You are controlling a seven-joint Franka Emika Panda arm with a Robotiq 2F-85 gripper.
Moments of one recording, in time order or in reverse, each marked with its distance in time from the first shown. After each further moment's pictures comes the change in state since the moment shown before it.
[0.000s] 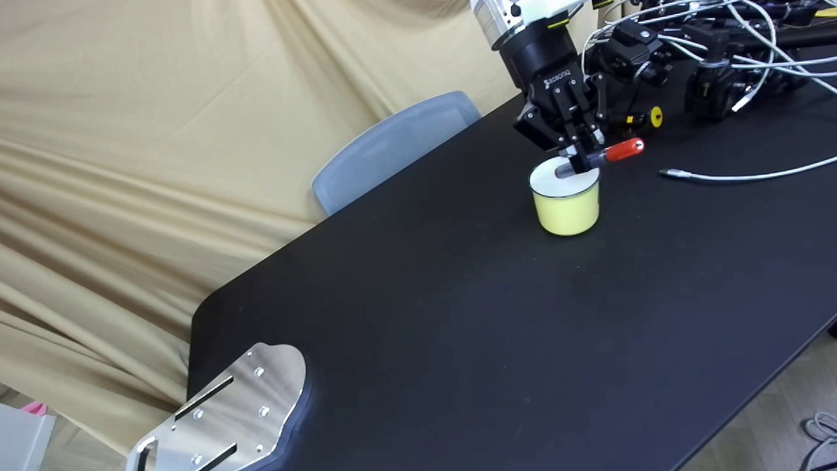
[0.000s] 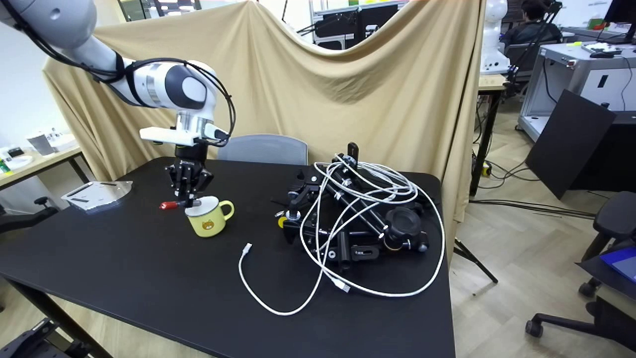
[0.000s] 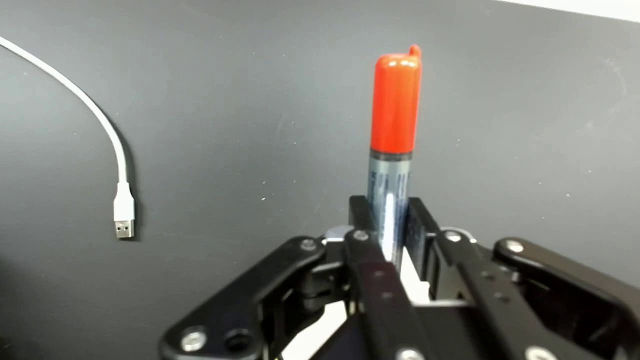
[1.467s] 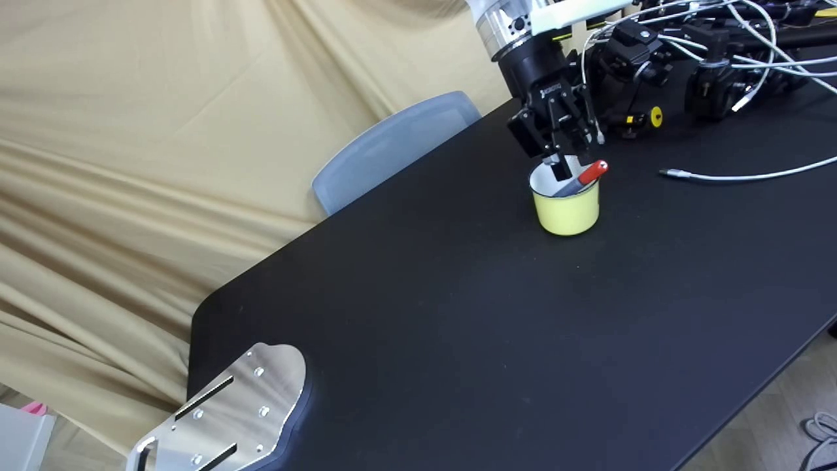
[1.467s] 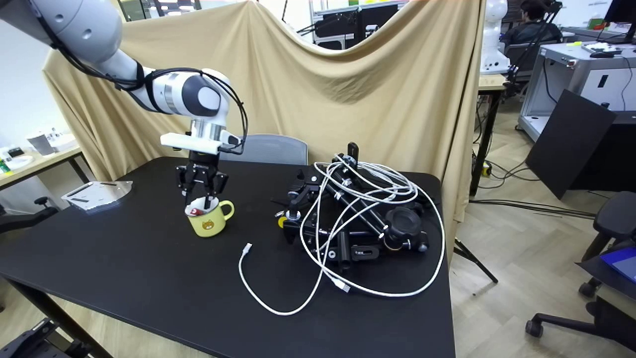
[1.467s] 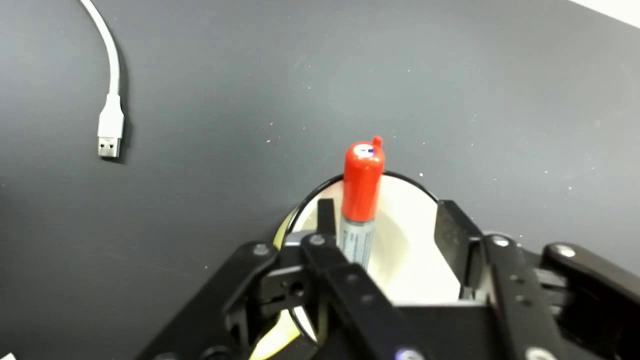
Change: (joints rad) arm -0.025 0.097 0.003 0.095 0.015 0.020 -0.188
